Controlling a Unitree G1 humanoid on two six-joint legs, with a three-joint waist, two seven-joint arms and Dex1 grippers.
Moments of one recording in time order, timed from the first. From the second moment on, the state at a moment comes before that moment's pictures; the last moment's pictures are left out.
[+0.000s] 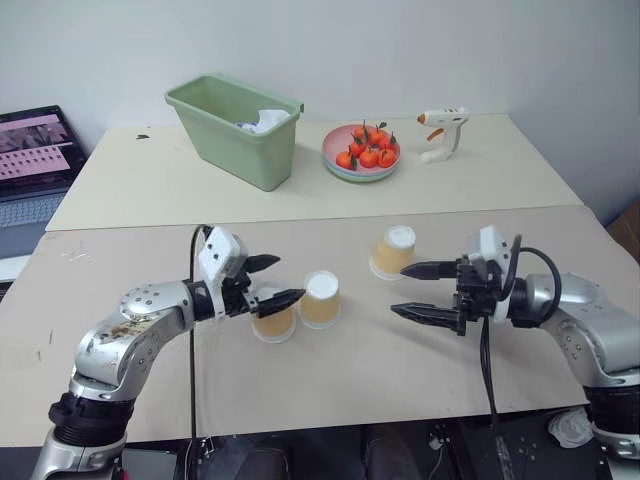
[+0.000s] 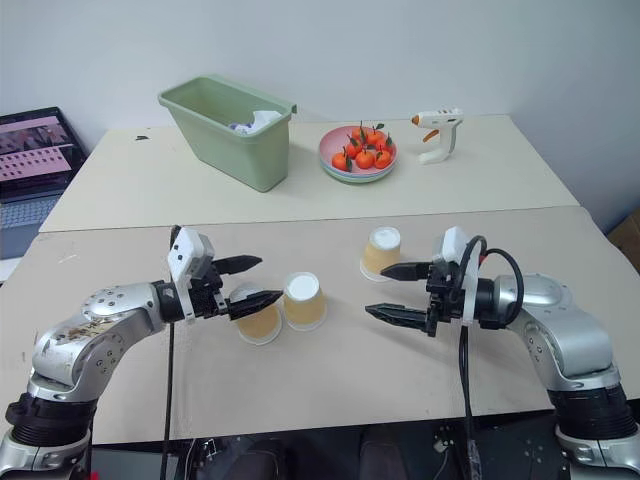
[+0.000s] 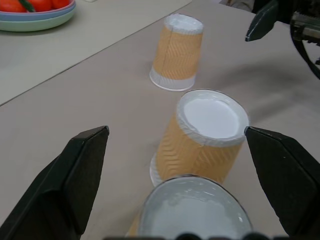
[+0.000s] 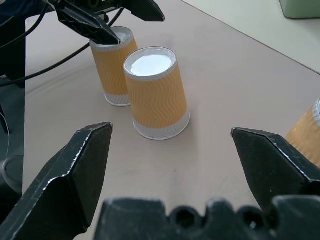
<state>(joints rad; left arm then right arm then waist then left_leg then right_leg) -0.29 0.62 0.04 -0.38 -0.58 0.70 -0.76 -0.33 -0.79 -0.06 -0.24 0.60 0.58 1.11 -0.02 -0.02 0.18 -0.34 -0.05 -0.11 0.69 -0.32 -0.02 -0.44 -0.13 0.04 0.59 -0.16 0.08</state>
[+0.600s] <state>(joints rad) -0.34 0.65 0.35 -0.58 -0.98 0.84 -0.58 -0.38 -0.85 -0.04 -0.07 0.53 0.55 1.18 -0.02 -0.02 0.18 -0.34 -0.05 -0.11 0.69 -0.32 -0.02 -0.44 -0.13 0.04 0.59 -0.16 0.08</state>
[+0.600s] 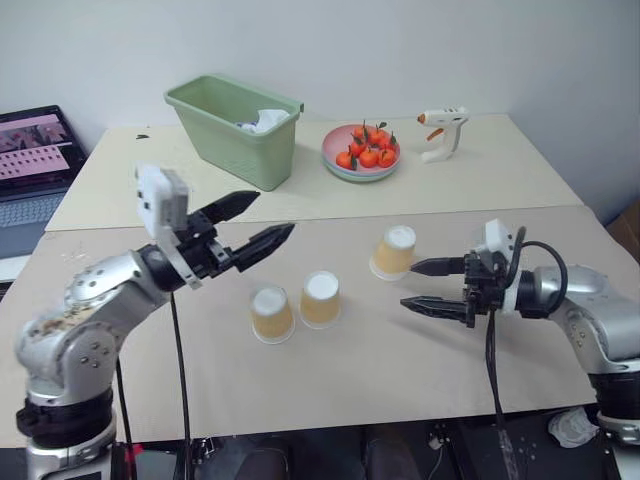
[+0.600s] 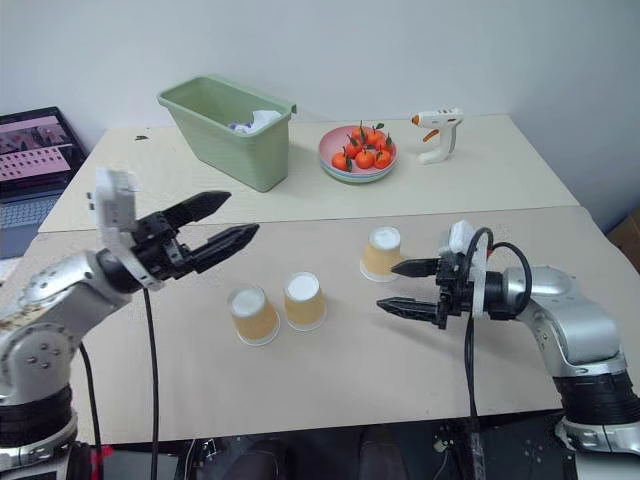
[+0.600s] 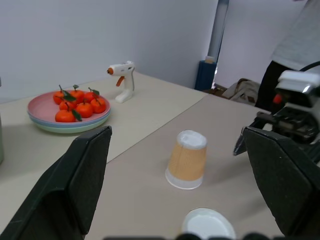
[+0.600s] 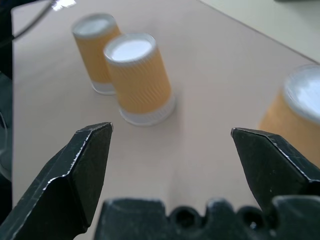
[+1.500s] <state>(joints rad) 0.24 0.65 0.44 -0.63 -0.85 0.77 -0.56 -0.48 -0.86 -0.03 0.14 0.43 0.44 1.26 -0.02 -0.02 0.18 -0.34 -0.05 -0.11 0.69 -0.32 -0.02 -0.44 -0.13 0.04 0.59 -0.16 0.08</state>
